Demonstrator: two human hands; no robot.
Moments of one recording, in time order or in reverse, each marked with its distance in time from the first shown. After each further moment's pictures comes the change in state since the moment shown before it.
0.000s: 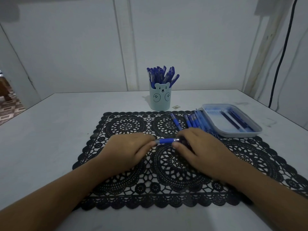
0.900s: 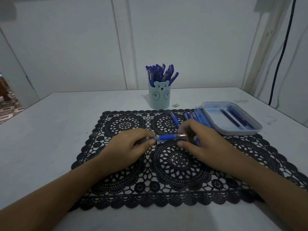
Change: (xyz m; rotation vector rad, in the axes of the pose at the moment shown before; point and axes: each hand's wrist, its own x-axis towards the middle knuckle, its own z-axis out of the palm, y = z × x) left_hand -0.001 -0.005 0.003 -0.368 -0.064 -0.197; right_hand 0.000 0.006 -0.010 0.458 0.005 0.042
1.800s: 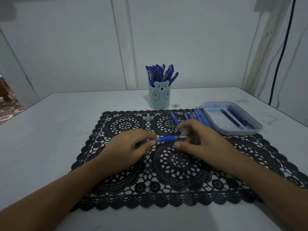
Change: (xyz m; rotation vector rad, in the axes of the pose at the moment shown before) left_hand 0.000 -0.002 0.002 0.057 0.022 0.044; right_hand 0.000 -0.003 0.000 0.167 0.002 0.128
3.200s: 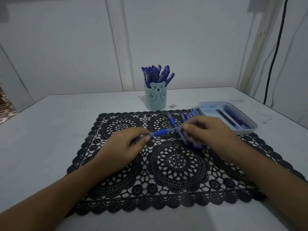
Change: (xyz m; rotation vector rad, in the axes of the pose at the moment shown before) left_hand 0.002 0.000 0.001 -0.093 0.086 -0.062; right_hand 0.010 0.005 -0.016 0.315 0.125 0.188
